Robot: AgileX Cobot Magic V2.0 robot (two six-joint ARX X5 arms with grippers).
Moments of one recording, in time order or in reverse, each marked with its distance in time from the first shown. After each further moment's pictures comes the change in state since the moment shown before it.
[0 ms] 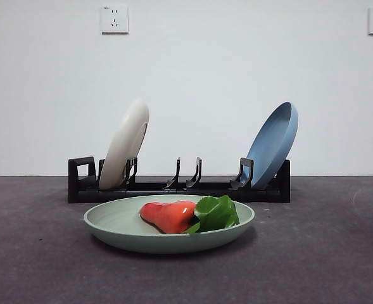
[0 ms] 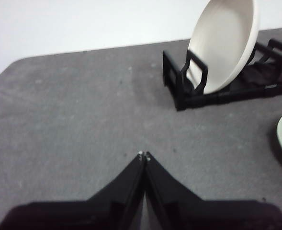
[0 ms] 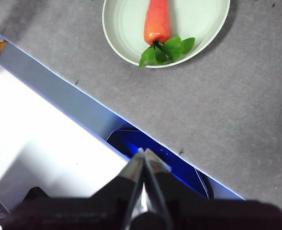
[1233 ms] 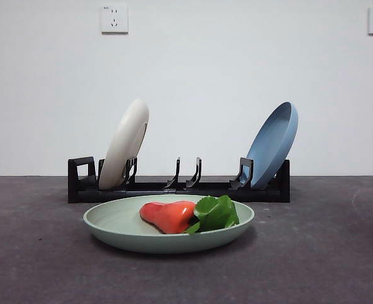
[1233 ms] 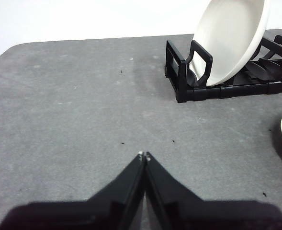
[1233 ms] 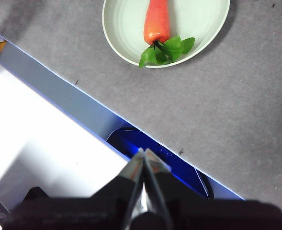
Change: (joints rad) left arm 0.006 -0.051 -0.060 0.007 0.003 -0.051; right arm 0.000 0.000 0.000 0.000 0.000 0.000
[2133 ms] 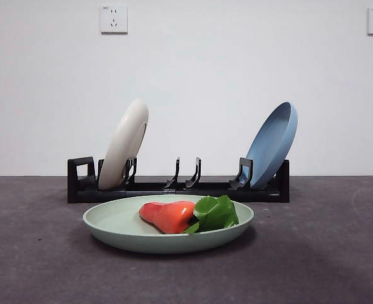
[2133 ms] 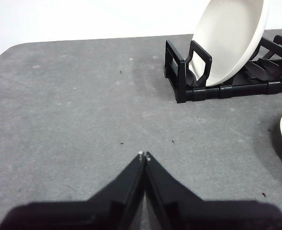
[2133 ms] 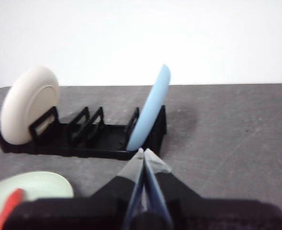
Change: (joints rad) left arm 0.000 0.000 0.000 0.000 0.000 0.000; right arm -0.655 -0.585 -0.692 0.976 0.000 -0.199
